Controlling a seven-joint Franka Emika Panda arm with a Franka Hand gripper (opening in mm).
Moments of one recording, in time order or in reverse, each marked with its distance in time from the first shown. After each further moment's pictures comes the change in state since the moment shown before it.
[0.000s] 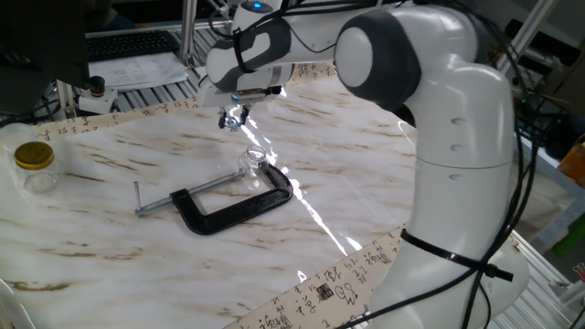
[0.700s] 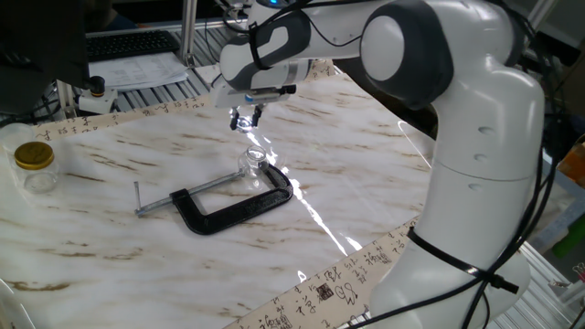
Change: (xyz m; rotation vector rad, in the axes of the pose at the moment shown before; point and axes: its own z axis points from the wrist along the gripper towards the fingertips) arm 0.032 -0.008 -0.023 -0.003 0.007 0.001
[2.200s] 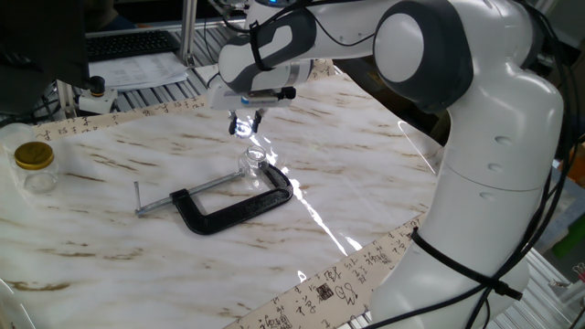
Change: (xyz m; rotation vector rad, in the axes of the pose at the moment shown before) arm 0.021 0.015 -0.008 -0.002 0.030 0.101
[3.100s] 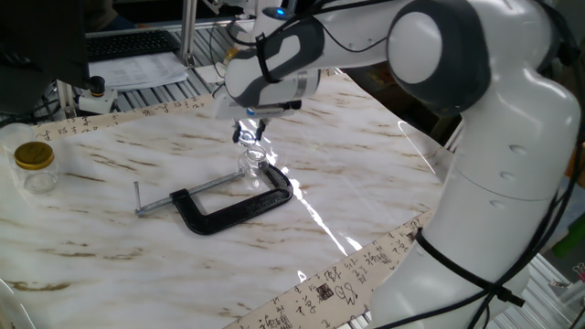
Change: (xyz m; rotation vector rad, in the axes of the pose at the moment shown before) arm 0.029 -0.003 0.004 -0.005 -0.034 -0.017
